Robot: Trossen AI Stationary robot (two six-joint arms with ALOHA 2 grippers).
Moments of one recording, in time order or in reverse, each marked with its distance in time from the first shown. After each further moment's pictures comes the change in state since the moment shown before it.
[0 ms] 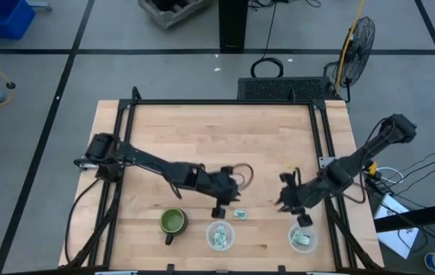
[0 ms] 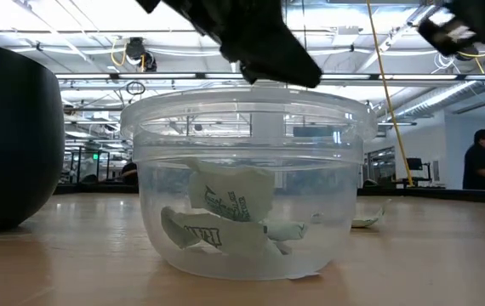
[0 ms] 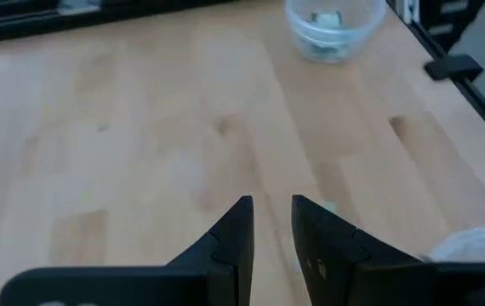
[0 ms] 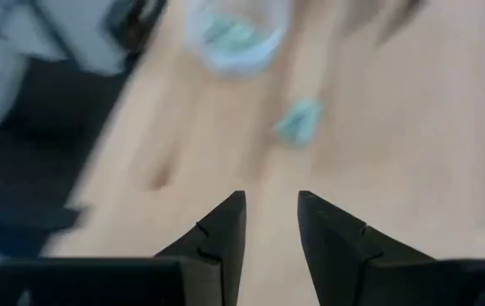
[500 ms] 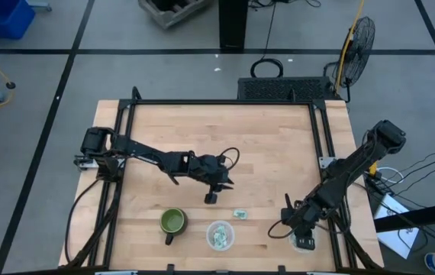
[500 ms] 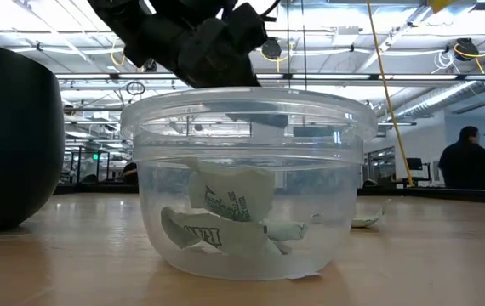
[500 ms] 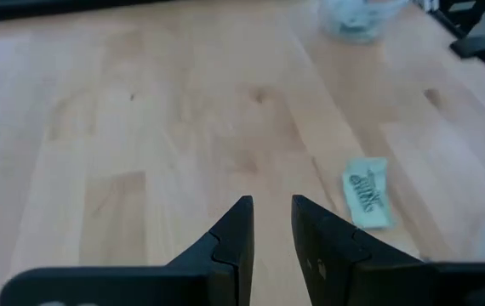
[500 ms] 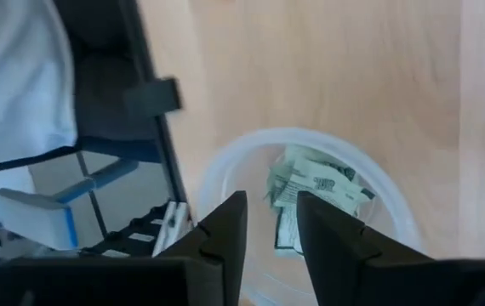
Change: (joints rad) left arm 0.139 -0.067 -0.272 0.264 0.144 0.061; right arm 0.144 0.287 0.000 -0.003 -0.411 0.669
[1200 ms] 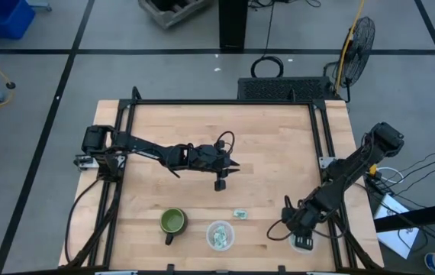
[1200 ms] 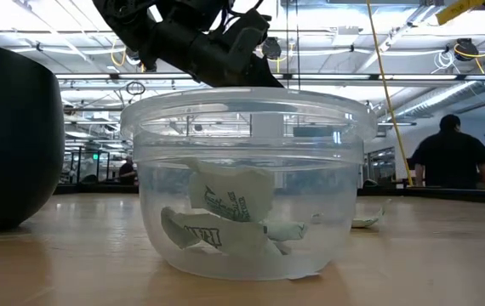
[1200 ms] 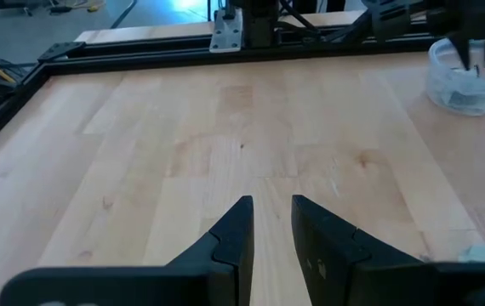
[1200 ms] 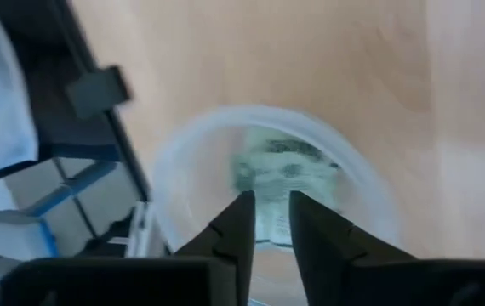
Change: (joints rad) left arm 0.064 0.000 0.000 0.154 -0.167 -0.031; right arm 0.016 0.048 0.000 -0.065 0.004 0.076
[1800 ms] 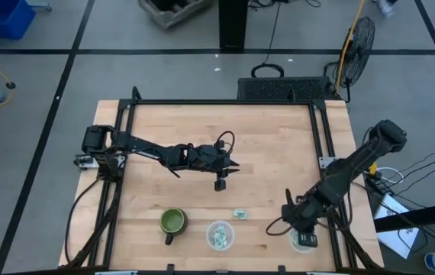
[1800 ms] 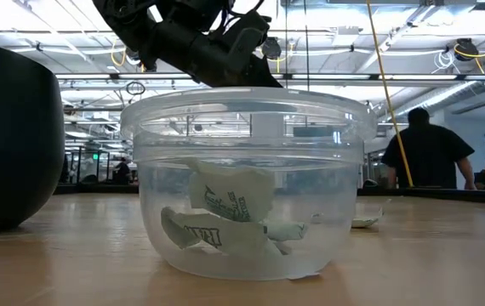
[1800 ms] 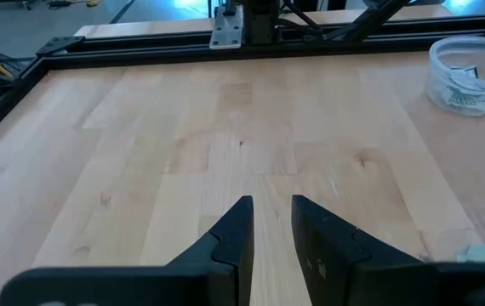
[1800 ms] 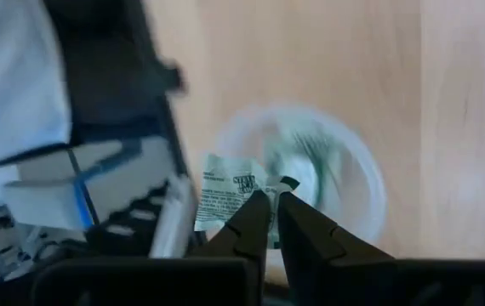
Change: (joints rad) left arm 0.000 0.000 0.000 -0.007 0.000 -0.014; right arm -0.052 -0.065 0.143 -0.162 -0.030 -0.149
